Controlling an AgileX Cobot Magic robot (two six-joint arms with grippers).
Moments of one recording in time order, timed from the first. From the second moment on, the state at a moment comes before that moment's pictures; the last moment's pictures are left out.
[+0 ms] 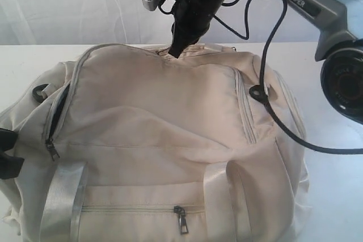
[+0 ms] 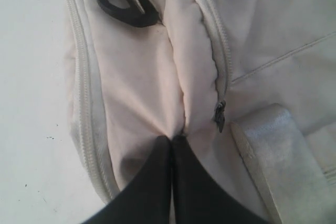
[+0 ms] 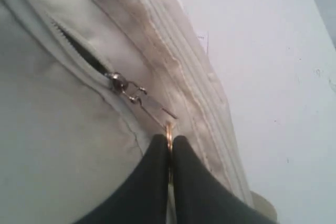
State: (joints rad) left arm -0.35 0.85 -0.57 0.19 0.59 -0.16; right arm 0.31 2.30 -2.32 0.17 1.16 -0.81
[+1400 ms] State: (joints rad) left arm -0.35 0.85 -0.57 0.19 0.59 -0.16; right arm 0.17 2.07 -2.10 -0.03 1.23 -0.49
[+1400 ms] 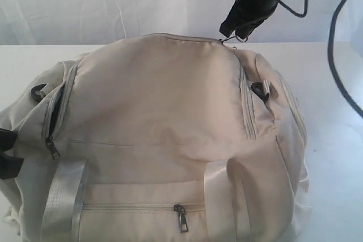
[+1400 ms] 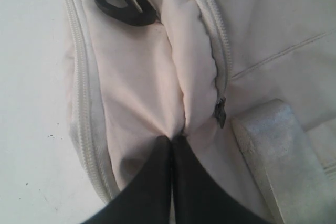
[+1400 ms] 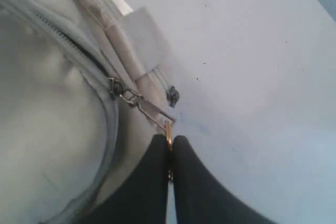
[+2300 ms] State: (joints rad) left arm -0.35 0.85 -0.57 0.19 0.59 -0.16; right arm 0.14 1.73 -1.71 0.05 1.22 -0.40
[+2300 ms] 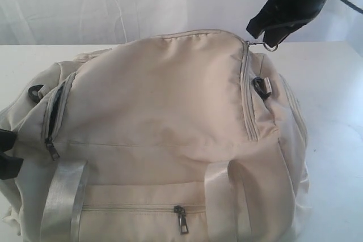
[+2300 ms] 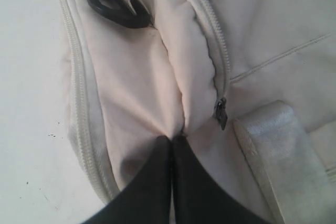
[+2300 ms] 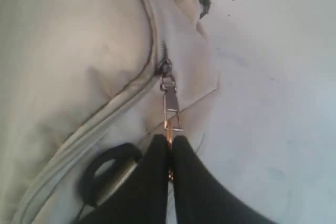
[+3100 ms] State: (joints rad) left arm -0.35 0.85 -0.57 0.19 0.59 -0.16; right arm 0.25 1.45 -1.36 0.18 1.20 -0.34
